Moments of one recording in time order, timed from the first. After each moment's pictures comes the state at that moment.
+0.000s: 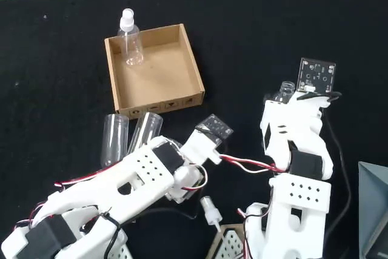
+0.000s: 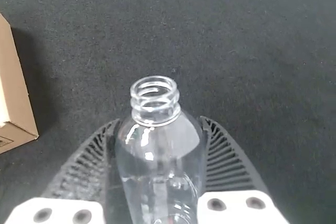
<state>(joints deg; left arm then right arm) 44.8 -24.7 48.0 64.1 3.6 12.7 -59.7 61.8 45.8 1.5</state>
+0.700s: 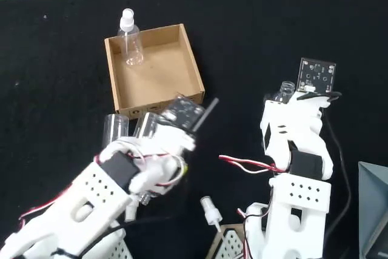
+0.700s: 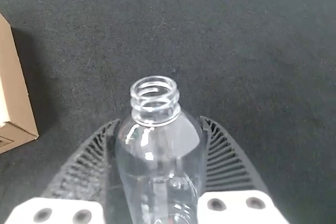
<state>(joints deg) 36.7 -51.1 54.1 65.3 3.6 12.7 -59.7 61.8 45.8 1.5</state>
